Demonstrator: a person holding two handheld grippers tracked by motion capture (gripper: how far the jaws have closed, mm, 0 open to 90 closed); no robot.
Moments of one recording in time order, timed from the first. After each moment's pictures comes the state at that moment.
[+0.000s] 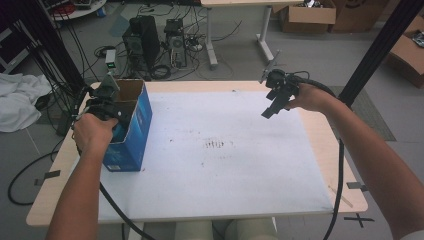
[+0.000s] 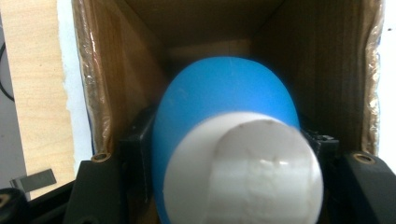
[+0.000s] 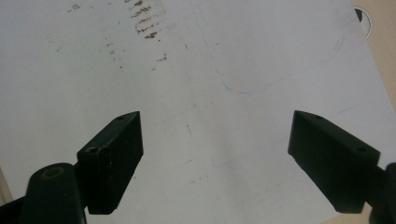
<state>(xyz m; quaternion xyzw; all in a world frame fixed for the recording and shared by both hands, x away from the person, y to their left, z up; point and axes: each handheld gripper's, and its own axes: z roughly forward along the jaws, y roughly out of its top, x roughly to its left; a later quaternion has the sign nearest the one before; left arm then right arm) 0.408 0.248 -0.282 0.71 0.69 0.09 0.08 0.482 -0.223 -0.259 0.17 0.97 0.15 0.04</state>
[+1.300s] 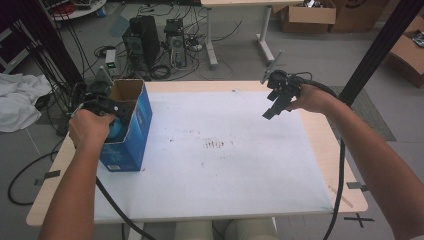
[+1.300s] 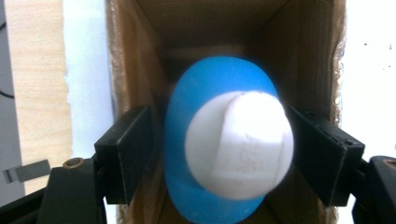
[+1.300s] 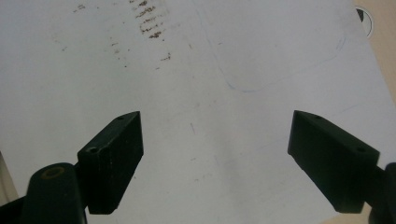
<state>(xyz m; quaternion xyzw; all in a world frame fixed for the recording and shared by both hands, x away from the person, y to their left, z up) 0.403 0.254 -0.263 0.70 0.71 0.08 0.10 0.477 -0.226 -0.257 0.17 0.97 0.16 0.04</state>
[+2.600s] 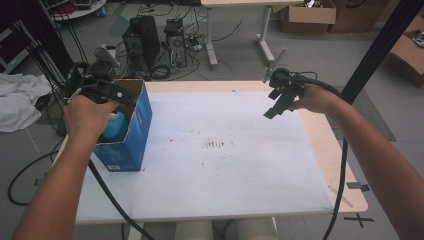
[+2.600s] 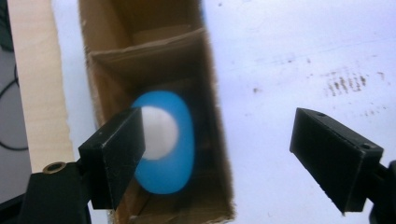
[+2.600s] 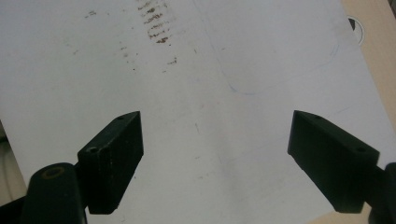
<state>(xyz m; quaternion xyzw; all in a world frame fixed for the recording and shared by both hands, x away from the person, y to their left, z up) 0.383 0.217 -0.197 0.74 0.64 0.12 0.16 0.464 -0.227 -0.243 0.16 0.97 0.17 0.06</state>
